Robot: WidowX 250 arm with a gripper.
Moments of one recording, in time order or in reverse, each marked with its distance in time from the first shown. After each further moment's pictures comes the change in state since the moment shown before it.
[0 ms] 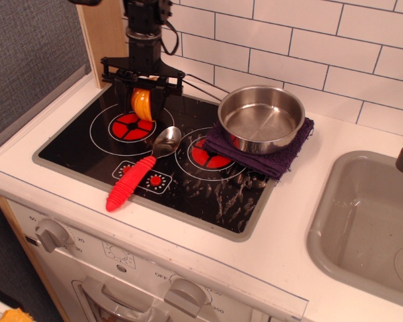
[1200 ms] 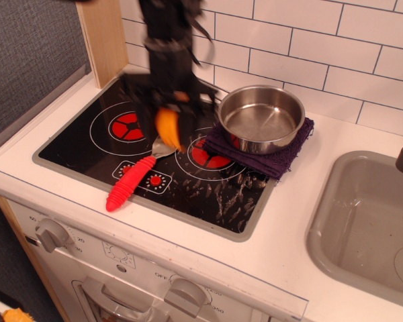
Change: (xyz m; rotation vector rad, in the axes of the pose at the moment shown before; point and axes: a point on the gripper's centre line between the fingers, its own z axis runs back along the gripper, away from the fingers) arm -0.088 -0.037 0.060 -0.103 -0.023 -0.128
